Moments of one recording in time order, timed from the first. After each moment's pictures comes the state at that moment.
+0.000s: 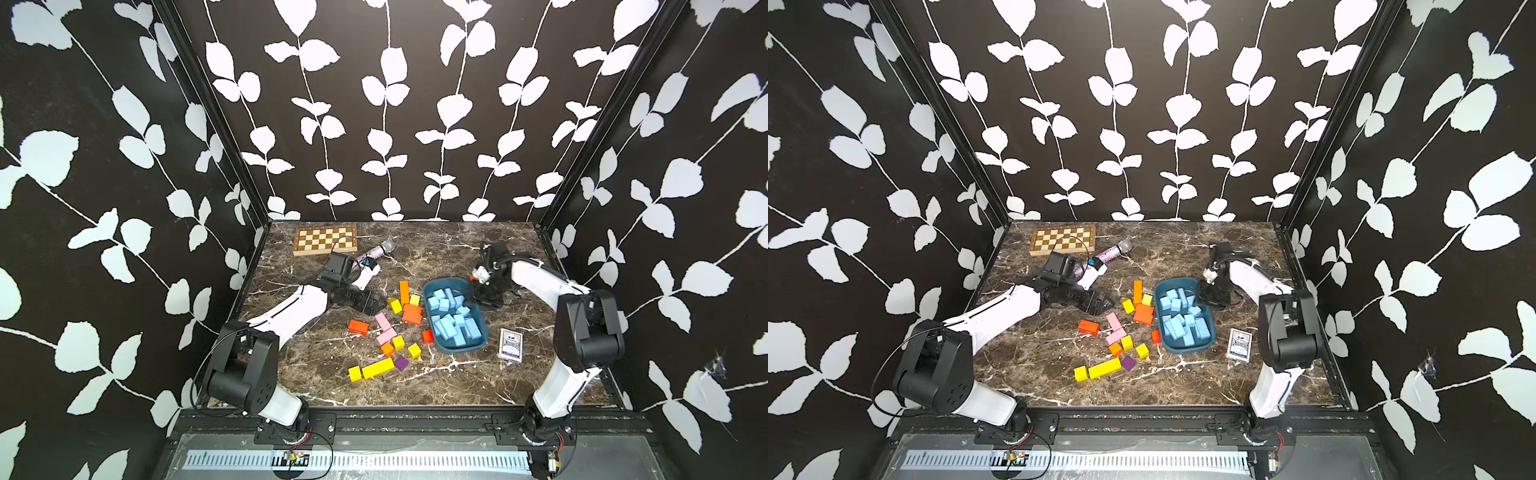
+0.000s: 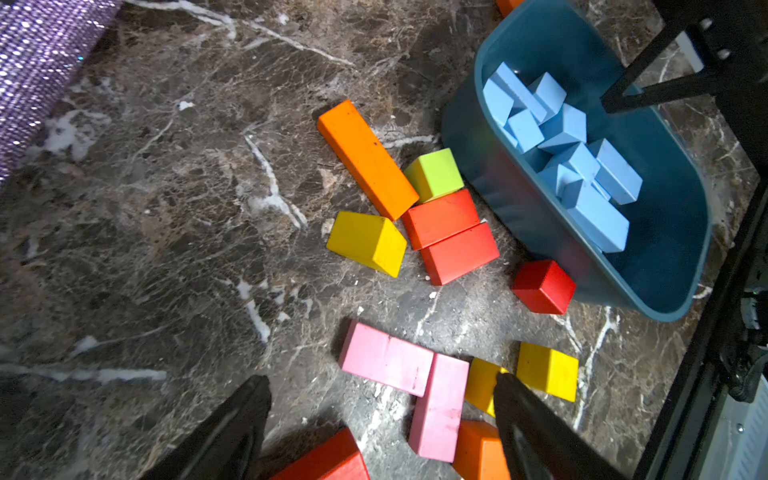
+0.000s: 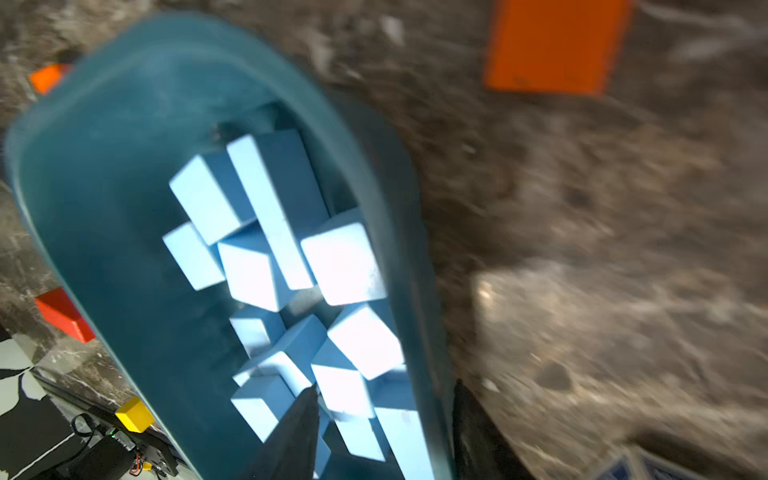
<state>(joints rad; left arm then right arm) -0.37 1.50 0.97 -0.43 0.46 0.10 0.22 1.79 1.28 -0.91 -0.36 0.28</state>
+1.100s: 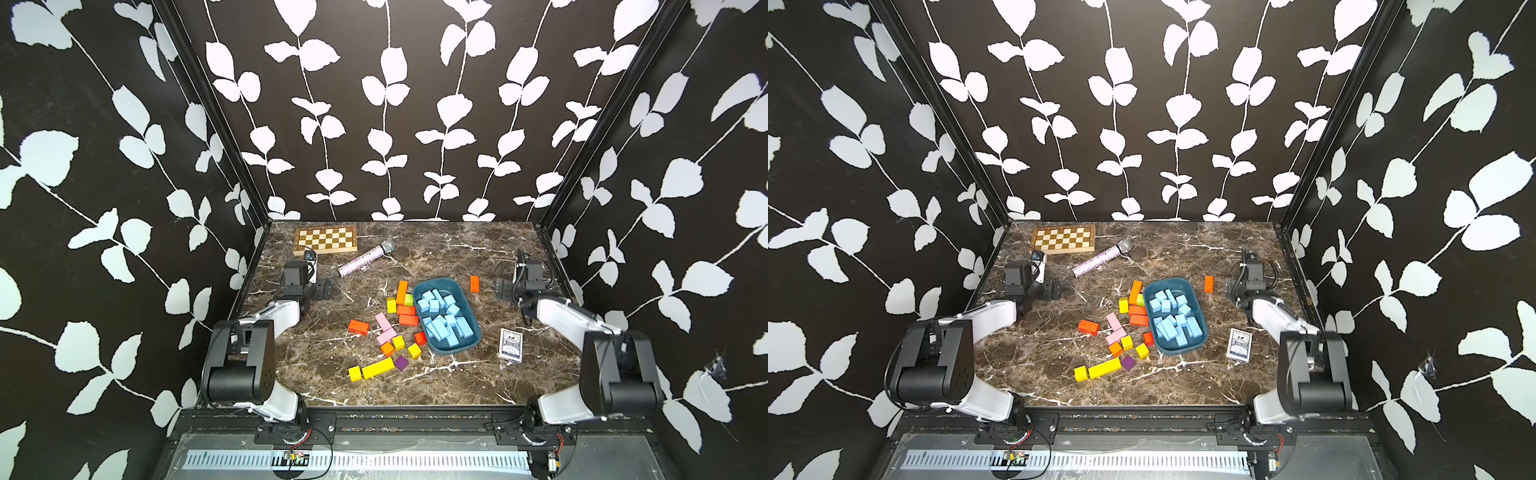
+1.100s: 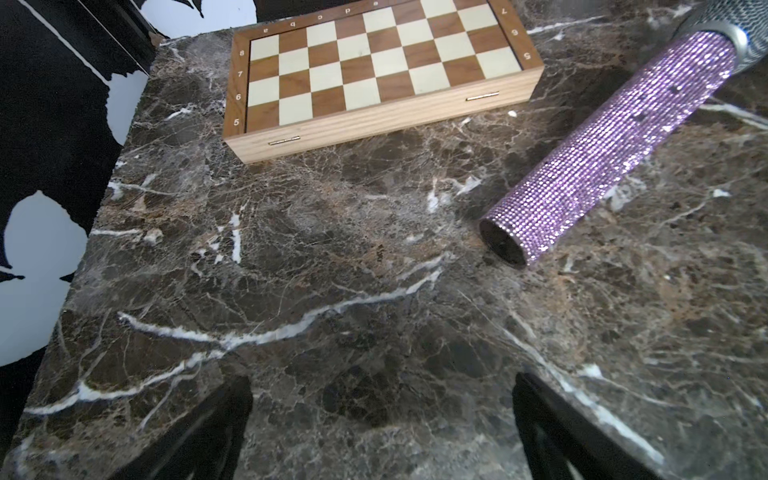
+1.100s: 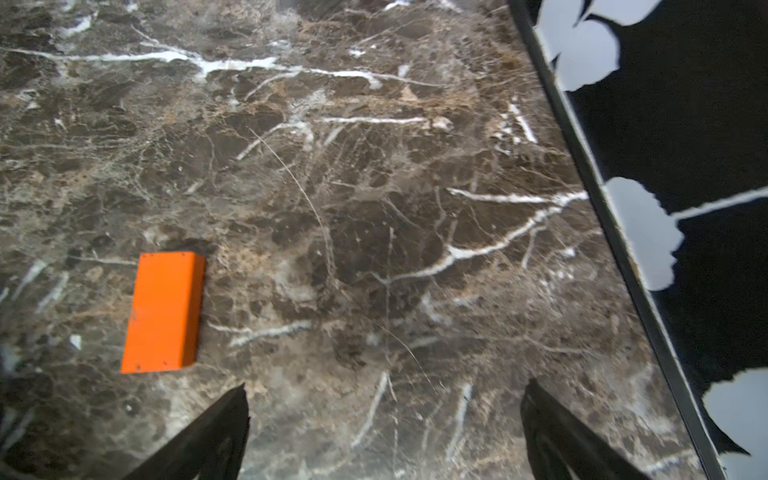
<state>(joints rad) -0.03 1.52 0.68 0.21 -0.04 0.13 0.03 1.42 0.71 -0.06 0.26 0.07</state>
